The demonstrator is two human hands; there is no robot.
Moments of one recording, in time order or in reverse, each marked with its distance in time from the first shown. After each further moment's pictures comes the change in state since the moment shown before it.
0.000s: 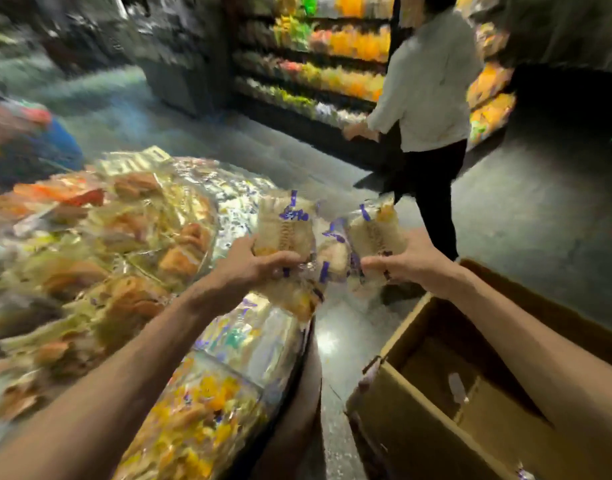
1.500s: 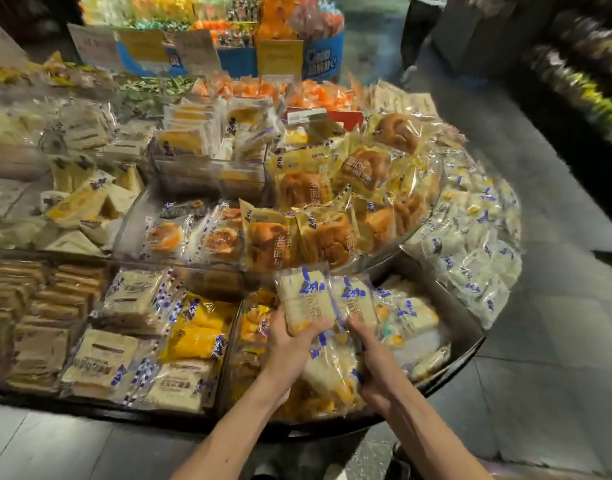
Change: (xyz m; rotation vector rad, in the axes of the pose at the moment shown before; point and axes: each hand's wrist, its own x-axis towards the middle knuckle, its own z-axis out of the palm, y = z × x) left_hand -0.119 -0.169 -0.059 -0.581 1.037 -0.241; right_hand 0.008 0.010 0.318 0.631 -0.736 0.583
